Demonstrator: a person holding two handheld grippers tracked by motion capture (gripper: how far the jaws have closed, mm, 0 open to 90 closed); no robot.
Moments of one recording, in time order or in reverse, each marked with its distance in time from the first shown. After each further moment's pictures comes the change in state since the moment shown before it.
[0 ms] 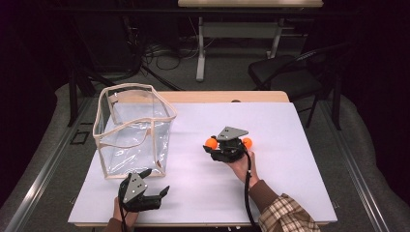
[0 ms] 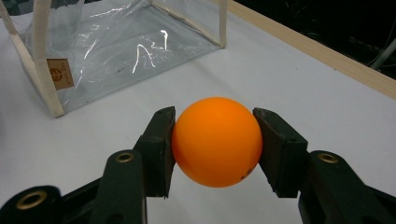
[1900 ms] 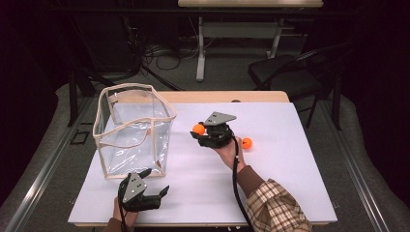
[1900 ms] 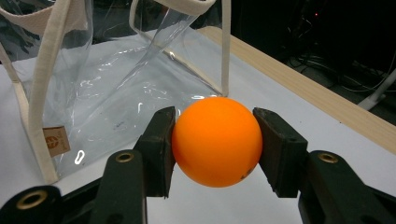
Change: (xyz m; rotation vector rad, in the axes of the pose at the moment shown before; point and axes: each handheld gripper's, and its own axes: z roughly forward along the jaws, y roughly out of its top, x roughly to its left) left arm 0.001 0.000 -0.001 -0.002 -0.004 -0.001; right arm -0.002 0.047 0.028 -0.067 0.020 -0.012
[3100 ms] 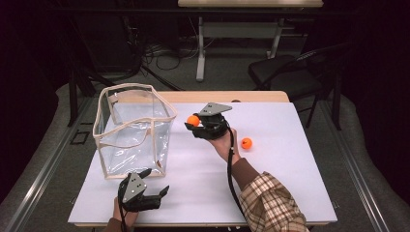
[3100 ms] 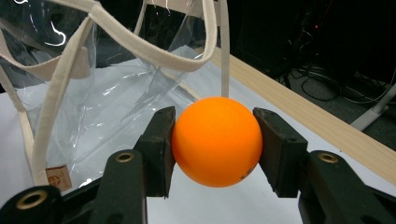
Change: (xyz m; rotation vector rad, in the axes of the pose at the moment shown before) left arm 0.000 0.000 0.000 -0.001 -0.001 -0.002; right arm -0.004 0.030 0.006 -0.040 0.007 0.009
